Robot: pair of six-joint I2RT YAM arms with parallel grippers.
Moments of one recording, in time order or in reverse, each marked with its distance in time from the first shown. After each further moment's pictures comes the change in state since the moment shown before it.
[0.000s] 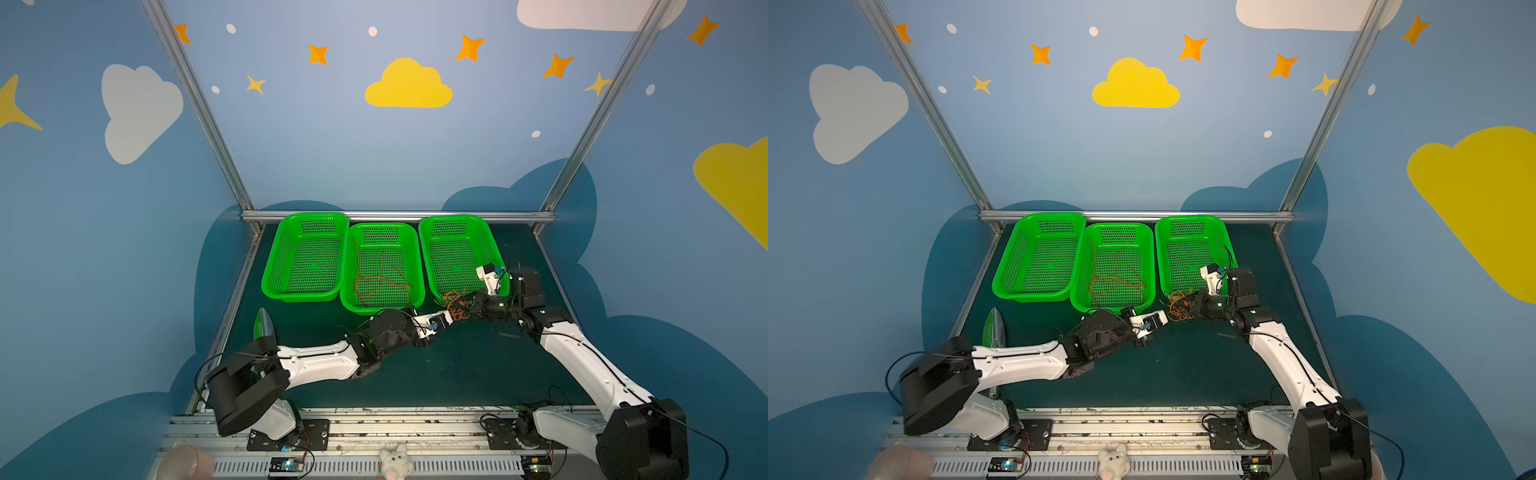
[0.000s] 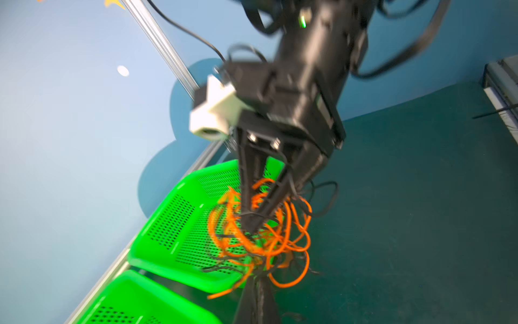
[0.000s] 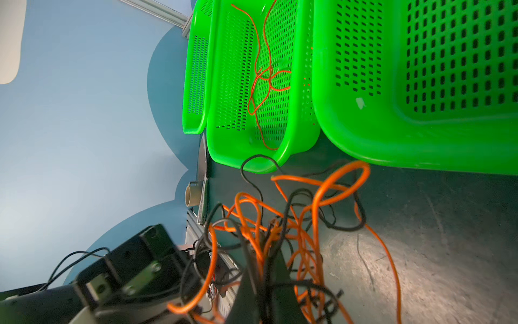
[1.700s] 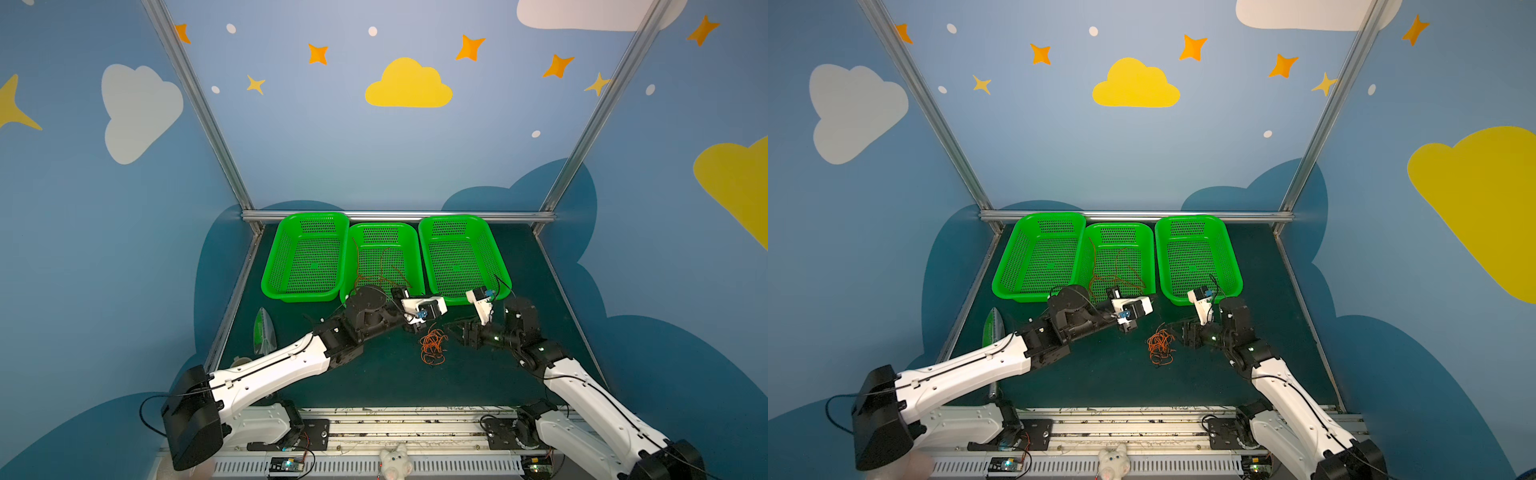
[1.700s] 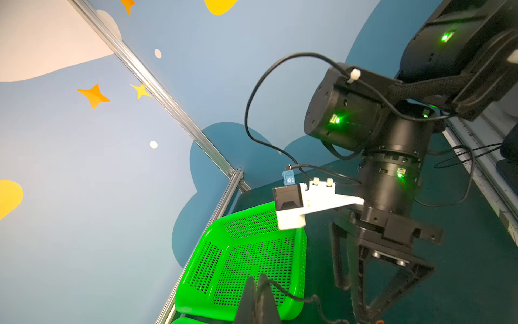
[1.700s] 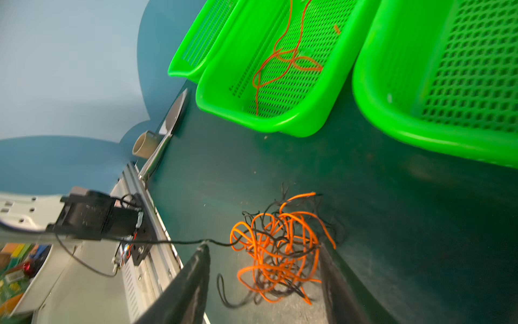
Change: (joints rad) left arm 0.067 -0.226 0.206 -0.366 0.188 0.116; right arm 0.166 -0.234 -0.282 0.167 0.115 -0.335
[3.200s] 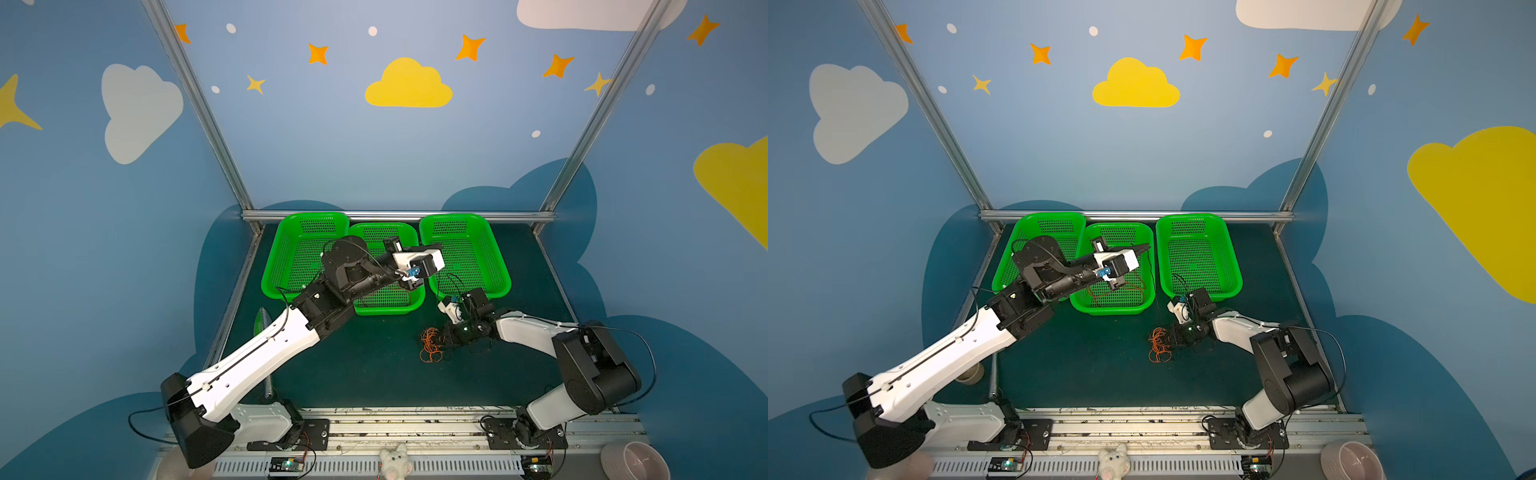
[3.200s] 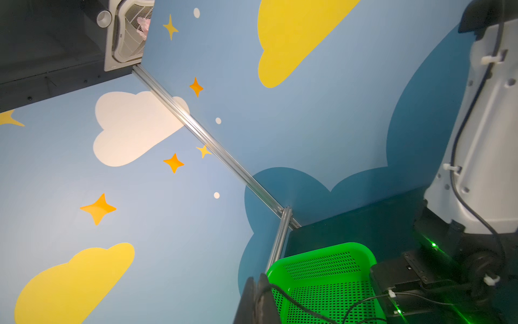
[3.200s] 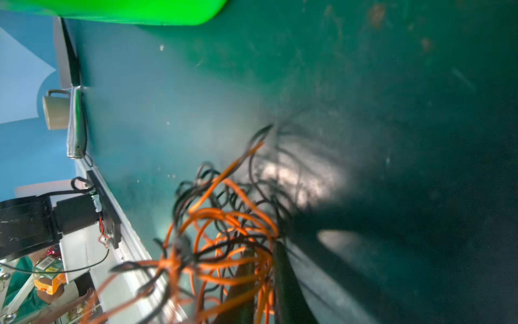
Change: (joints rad) left arm 0.149 0.049 0.452 -0.224 0.142 0.098; right arm 0.064 0.665 0.214 -0.108 0.039 0.042
